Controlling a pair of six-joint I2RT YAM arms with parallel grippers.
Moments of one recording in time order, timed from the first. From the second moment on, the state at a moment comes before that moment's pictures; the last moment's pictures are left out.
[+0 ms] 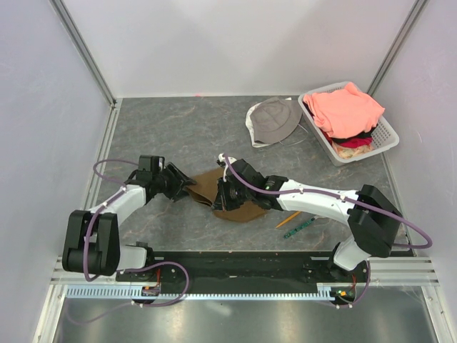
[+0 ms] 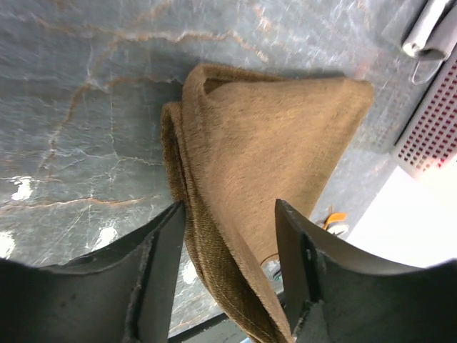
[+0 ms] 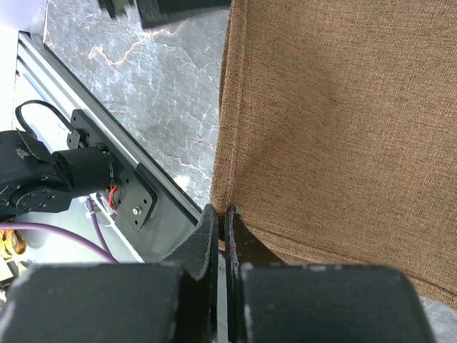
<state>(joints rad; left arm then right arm) -0.10 1.32 0.60 -0.19 0.38 -0.96 1.00 1.58 1.05 -0.17 -0.18 0.71</state>
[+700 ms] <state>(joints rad) -0.10 1.50 0.59 -0.07 0.44 -1.03 0.99 1.58 1.06 -0.18 -0.19 0.71</state>
